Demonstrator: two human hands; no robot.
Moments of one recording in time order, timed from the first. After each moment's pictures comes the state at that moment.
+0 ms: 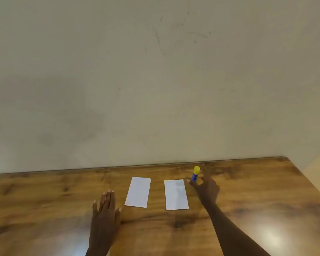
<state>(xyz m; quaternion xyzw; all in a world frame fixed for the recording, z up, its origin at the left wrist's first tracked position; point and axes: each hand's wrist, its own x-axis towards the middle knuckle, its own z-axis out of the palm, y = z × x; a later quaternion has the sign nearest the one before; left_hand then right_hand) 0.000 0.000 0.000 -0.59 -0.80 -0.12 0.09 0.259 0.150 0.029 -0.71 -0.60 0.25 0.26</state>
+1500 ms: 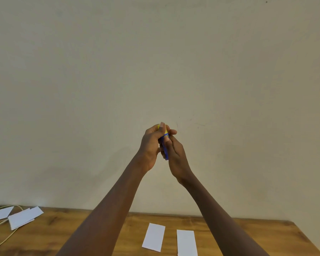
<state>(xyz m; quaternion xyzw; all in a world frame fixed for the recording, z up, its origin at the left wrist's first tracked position) 0.094 -0.011 0.412 -0.51 -0.44 -0.66 -0.33 0.167 0.025 0.371 -0.18 -0.73 0.39 0.54</state>
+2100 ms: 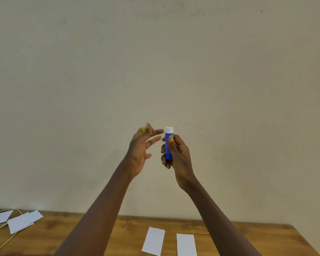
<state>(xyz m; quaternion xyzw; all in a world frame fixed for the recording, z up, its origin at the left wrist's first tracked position) 0.080 -0.032 0.413 -0.46 -0.45 -0.67 -0.36 0.180 0.013 0.376 -0.15 -0.66 0.49 0.54</state>
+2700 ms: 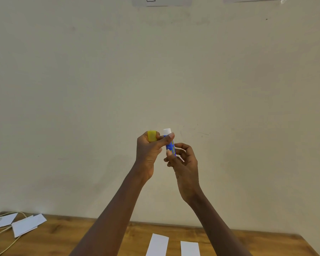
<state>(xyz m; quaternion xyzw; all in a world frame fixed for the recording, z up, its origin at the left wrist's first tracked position) 0.084 -0.023 0.415 -0.45 -0.45 -0.73 -0.25 0.175 0.009 0.365 -0.14 -0.59 0.53 0.59</state>
